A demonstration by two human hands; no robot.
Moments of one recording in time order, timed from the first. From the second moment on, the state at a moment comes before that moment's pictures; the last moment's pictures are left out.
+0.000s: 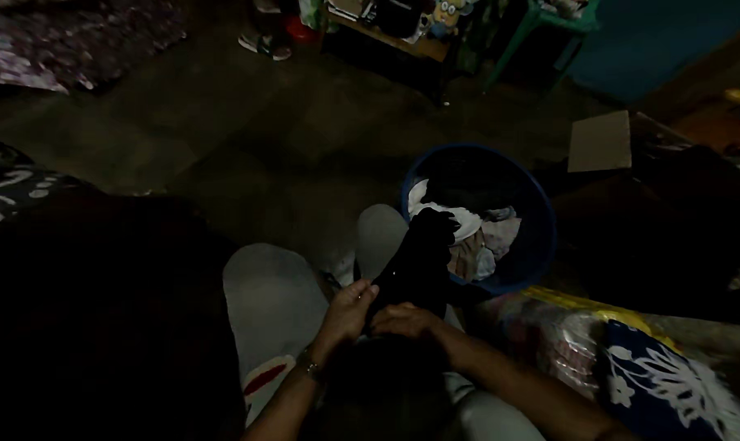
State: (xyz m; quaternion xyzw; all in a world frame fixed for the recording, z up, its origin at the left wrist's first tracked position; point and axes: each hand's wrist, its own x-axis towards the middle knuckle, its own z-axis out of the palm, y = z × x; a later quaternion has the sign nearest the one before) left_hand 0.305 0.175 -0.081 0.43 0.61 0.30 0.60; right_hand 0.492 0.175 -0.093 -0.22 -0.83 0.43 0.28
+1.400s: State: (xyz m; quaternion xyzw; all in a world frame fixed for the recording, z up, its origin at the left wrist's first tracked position) left_hand 0.284 0.151 -0.101 0.41 0.59 0.40 0.56; right_hand 0.500 0.215 -0.103 -0.45 -0.73 0.35 0.37
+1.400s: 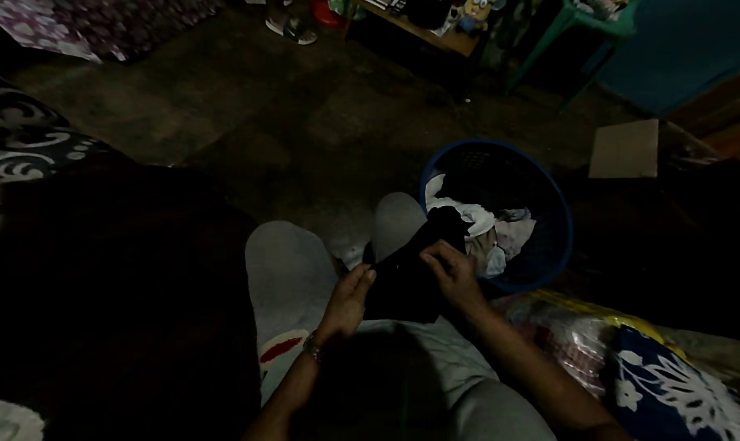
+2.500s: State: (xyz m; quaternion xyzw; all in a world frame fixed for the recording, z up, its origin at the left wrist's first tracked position) left_hand 0.268 0.176 -0.114 0.52 0.62 0.37 0.44; right_hand 0.619 0.188 -0.147 -0.60 -0.74 0.22 -0.23
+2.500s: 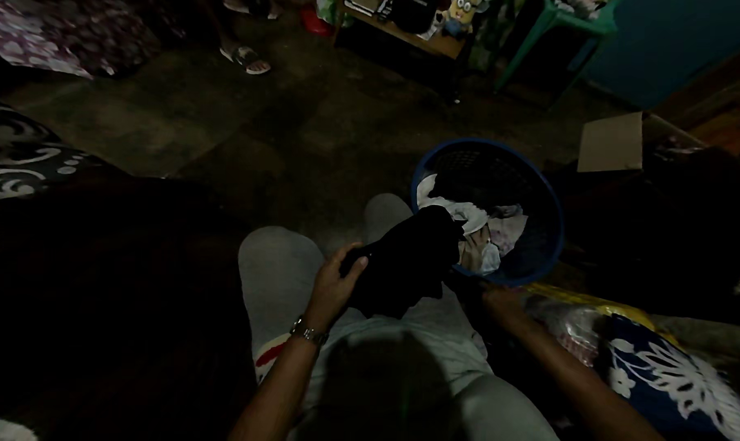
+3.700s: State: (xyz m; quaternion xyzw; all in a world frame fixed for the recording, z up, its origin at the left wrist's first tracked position) left_hand 0.278 0.206 -0.123 0.58 0.72 0.22 0.32; right_hand 0.451 0.247 -0.109 -0.46 -0.77 0.37 0.25
